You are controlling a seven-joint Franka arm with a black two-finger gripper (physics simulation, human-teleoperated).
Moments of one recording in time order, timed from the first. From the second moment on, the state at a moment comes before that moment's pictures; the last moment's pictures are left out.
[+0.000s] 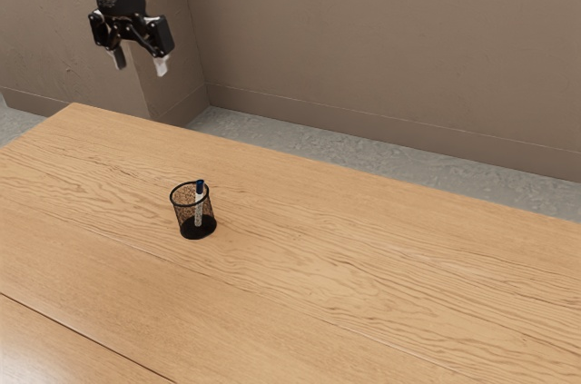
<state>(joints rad) -0.08 0.18 0.25 -1.31 -0.02 1.52 0.08</state>
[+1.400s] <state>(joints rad) -0.11 0.68 0.21 -1.32 0.06 1.76 -0.27</state>
